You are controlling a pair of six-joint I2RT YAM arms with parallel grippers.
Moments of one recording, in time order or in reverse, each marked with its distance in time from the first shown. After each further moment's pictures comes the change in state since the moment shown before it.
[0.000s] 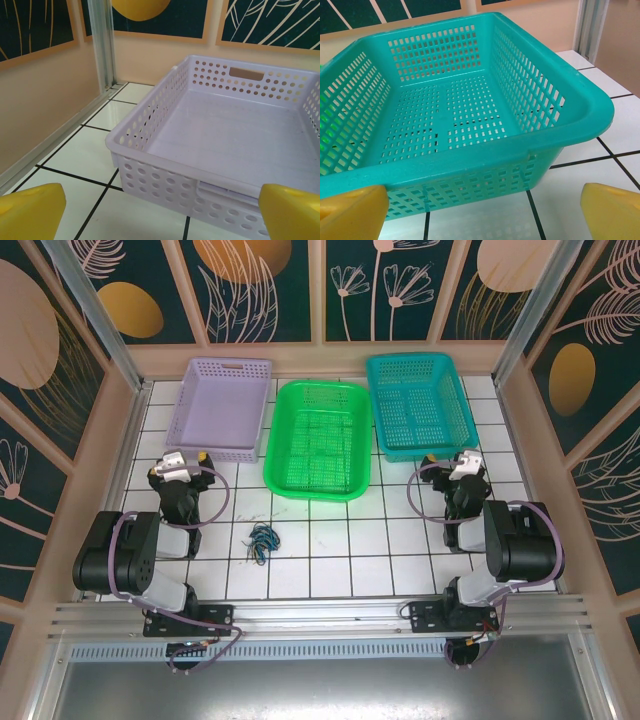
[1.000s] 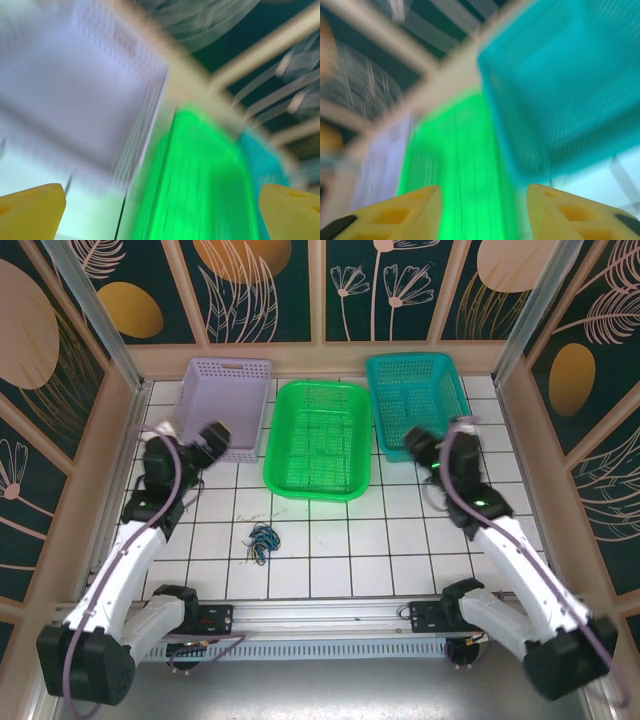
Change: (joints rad) left arm -0.149 -0.561 0.515 -1.407 0.351 -0.706; right arm 0.496 -0.600 0.583 -1.427 0.150 0.663
